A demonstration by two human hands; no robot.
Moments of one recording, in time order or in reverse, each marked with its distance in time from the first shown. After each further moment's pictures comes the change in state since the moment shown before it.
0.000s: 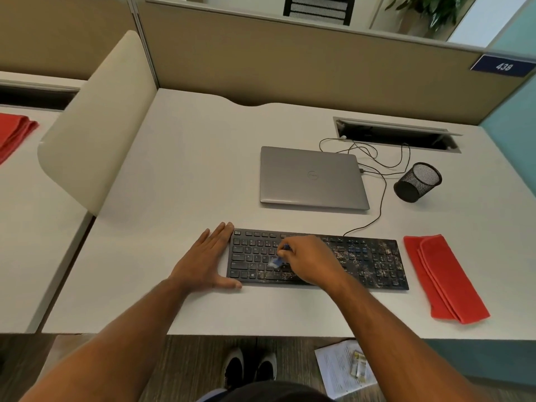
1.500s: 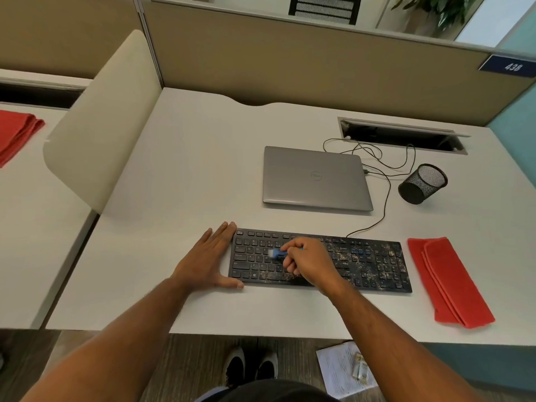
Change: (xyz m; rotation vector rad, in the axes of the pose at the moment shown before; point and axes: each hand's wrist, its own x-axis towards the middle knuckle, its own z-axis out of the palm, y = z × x) left_hand 0.000 0.000 0.000 0.007 0.011 0.006; right_hand 0.005 0.009 0.019 0.741 0.052 0.263
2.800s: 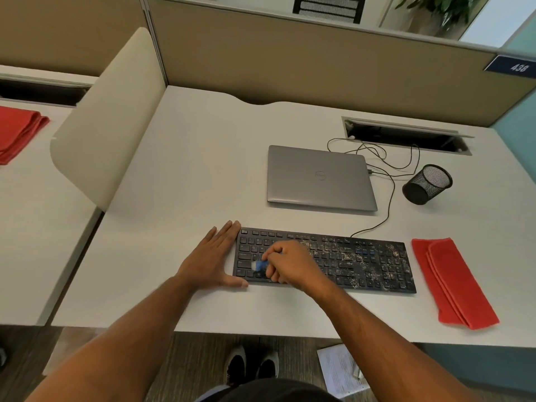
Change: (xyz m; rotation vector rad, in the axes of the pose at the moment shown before) left_hand 0.001 -0.002 0.003 0.016 0.009 -0.003; right_hand -0.006 -0.020 0.036 -0.161 -0.137 -0.050
